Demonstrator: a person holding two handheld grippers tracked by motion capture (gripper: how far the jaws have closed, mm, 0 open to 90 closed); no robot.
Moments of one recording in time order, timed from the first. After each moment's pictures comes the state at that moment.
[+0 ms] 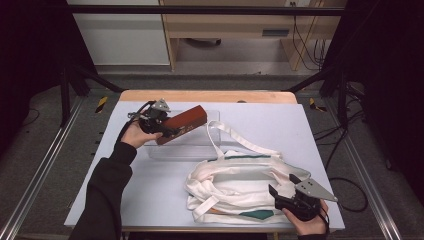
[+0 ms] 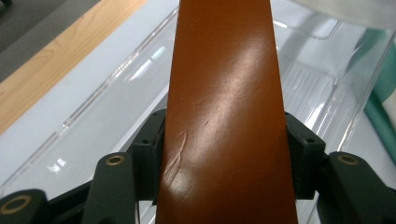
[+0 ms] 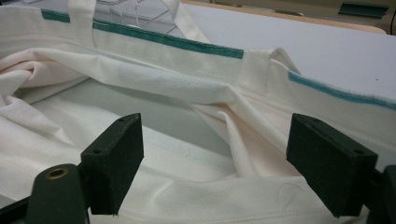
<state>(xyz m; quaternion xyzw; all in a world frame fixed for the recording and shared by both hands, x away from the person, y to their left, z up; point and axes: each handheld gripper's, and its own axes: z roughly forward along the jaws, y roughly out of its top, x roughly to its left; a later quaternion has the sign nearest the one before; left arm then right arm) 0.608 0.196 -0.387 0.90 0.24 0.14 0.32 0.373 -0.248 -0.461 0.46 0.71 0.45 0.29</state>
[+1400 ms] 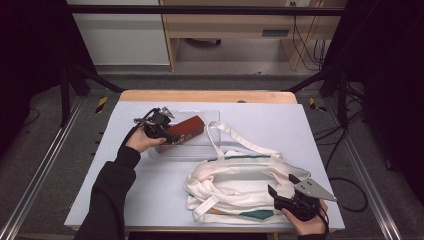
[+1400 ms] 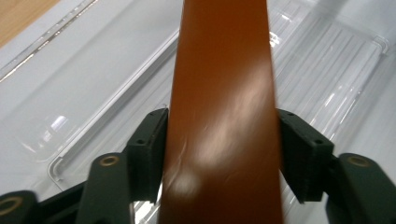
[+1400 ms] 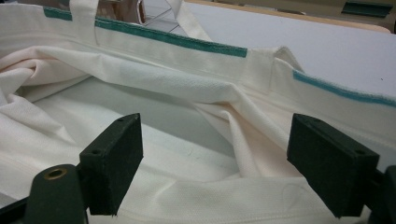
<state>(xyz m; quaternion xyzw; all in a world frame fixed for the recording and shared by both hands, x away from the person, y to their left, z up) 0.615 0.191 -0.420 0.90 0.29 0.12 0.29 0.373 -0.246 -0.462 0.46 0.71 0.45 0.29</state>
